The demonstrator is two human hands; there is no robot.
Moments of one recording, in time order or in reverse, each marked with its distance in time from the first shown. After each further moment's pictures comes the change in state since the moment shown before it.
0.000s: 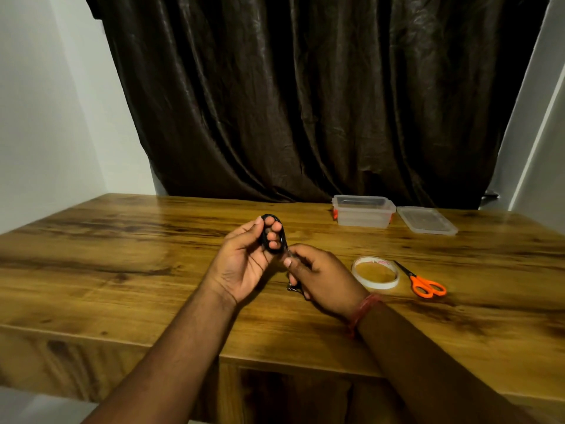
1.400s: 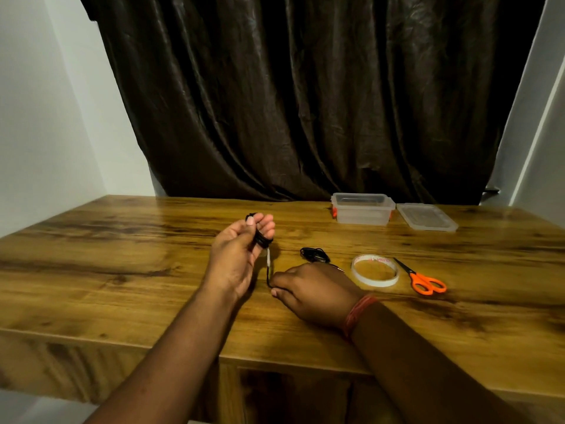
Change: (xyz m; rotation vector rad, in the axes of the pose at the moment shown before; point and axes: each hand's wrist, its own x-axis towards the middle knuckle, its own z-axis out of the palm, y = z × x) left_hand 0.010 -0.007 -0.007 0.212 0.307 0.145; right_hand -0.002 0.001 0.004 -0.889 -0.186 -0.419
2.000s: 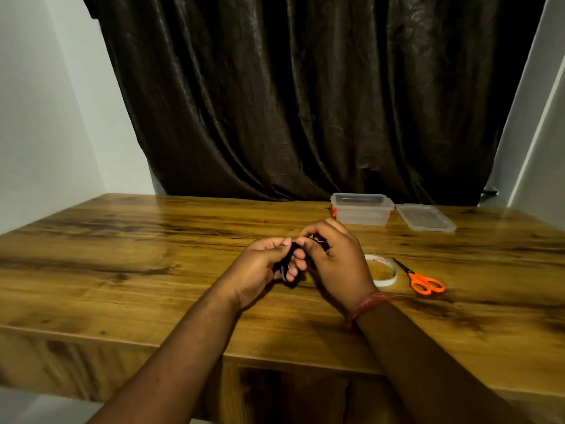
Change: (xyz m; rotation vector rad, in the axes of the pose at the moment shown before) left_hand -0.019 -0.009 0.007 0.407 -0.492 -0.173; right_hand -0.003 0.014 -0.016 0.495 0.648 0.374
